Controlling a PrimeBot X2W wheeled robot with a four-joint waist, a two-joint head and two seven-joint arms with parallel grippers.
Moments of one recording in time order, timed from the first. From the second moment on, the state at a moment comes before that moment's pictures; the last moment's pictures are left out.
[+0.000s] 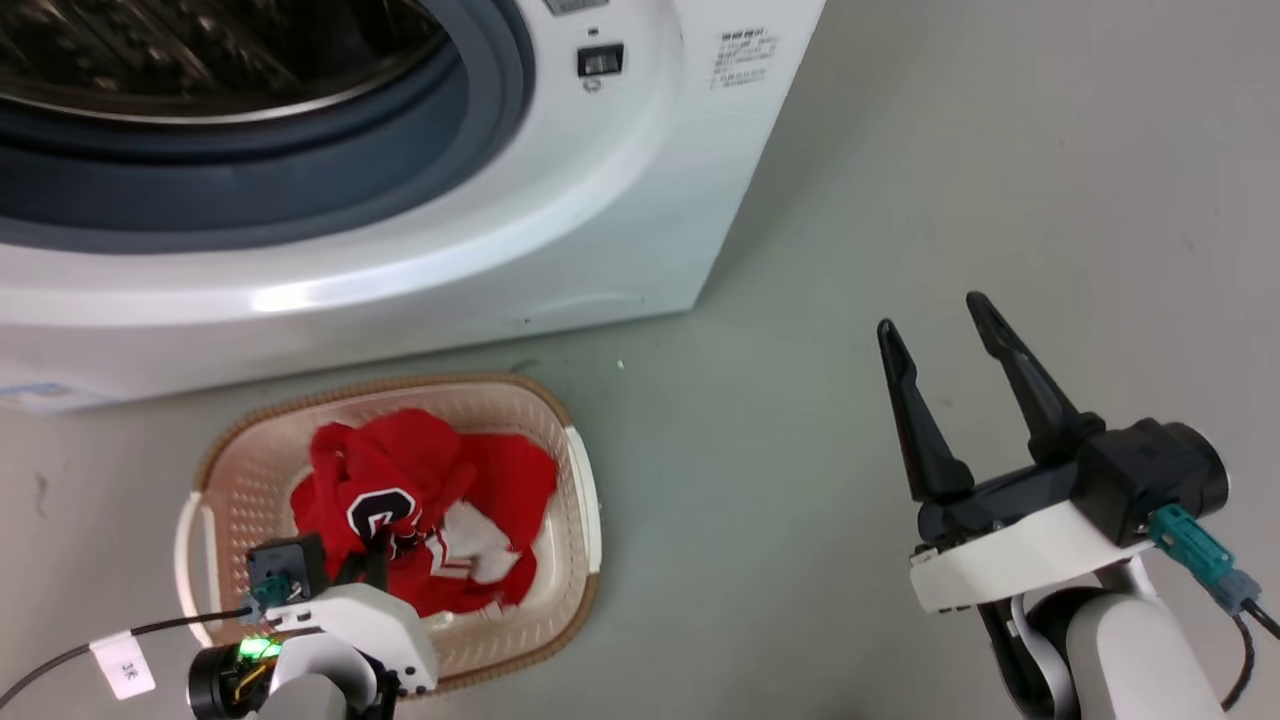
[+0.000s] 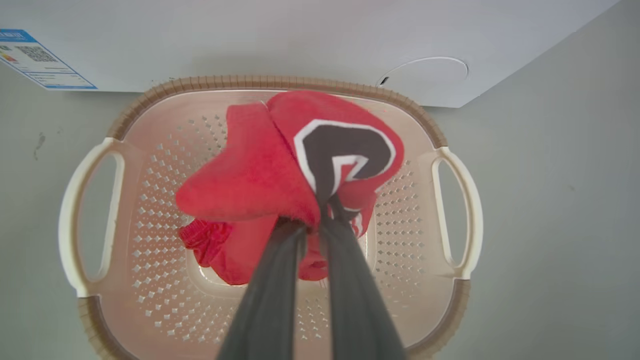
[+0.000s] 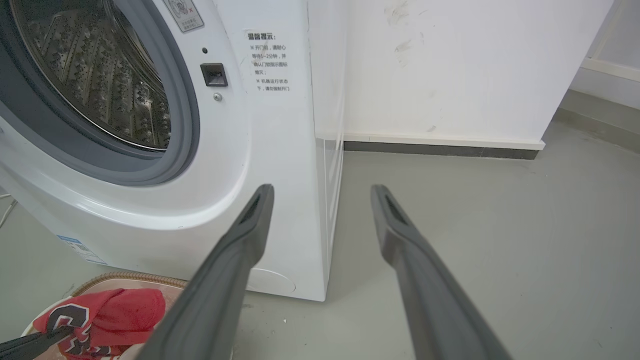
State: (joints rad) left arm -0.33 0.12 -0.04 0.84 -0.30 -0.03 -0.26; right arm -0.17 -0.05 0.17 -0.11 0.09 0.13 -0.09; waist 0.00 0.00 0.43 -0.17
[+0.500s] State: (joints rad) left arm -0.52 0.20 0.00 1.05 -0.29 -0.01 -0.26; right arm -0.29 -0.05 0.24 -0.07 0.12 0.13 -0.14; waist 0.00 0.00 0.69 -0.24
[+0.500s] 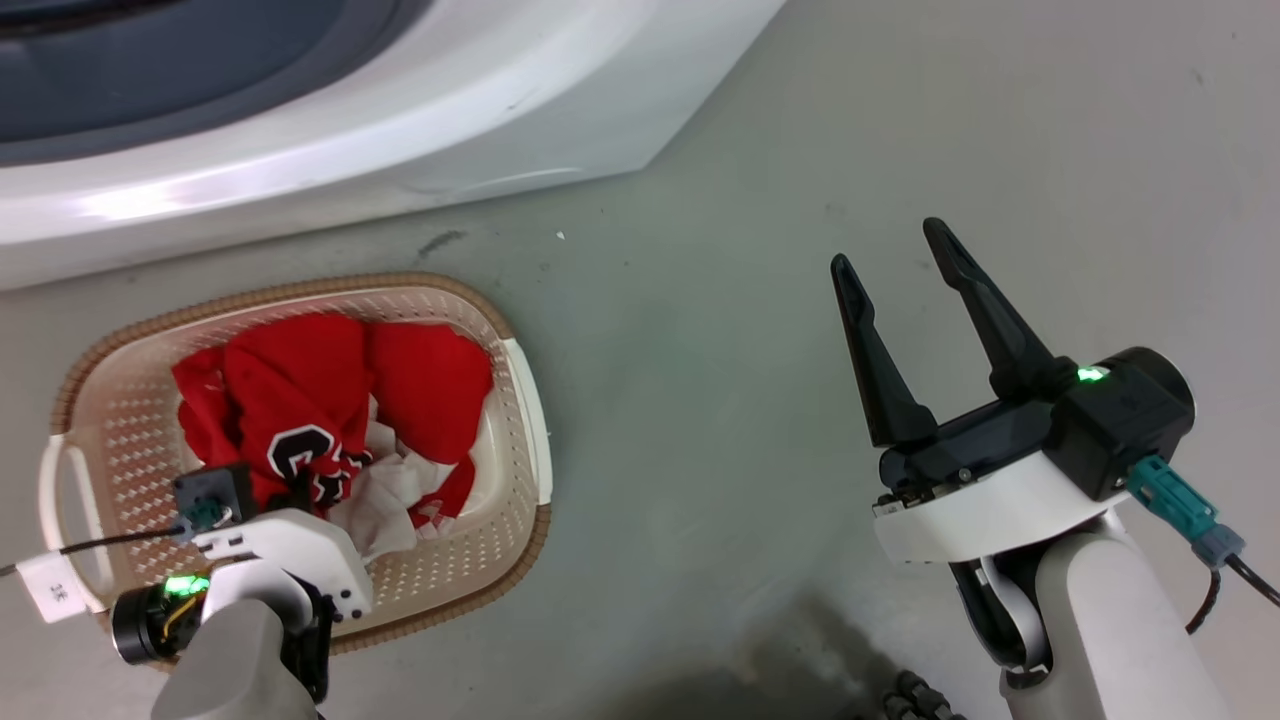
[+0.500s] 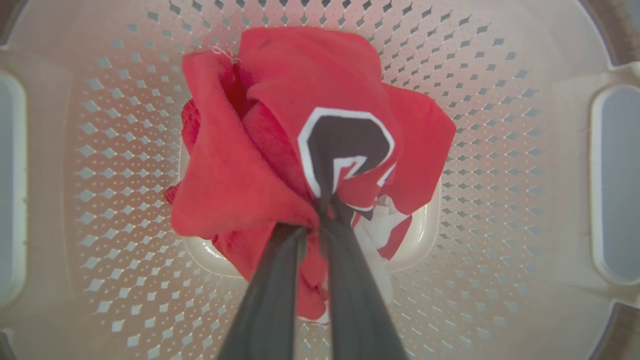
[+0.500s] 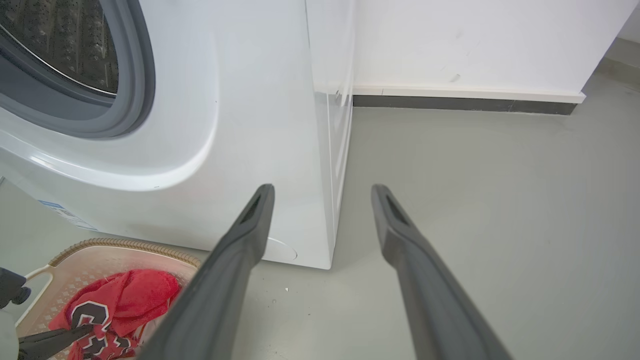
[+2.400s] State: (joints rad) left arm -0.16 0.09 0.04 0.30 -0.10 -0.06 -0.26; right arm 0.01 -0.05 0.07 -0.01 0.07 0.13 -0.05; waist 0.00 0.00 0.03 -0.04
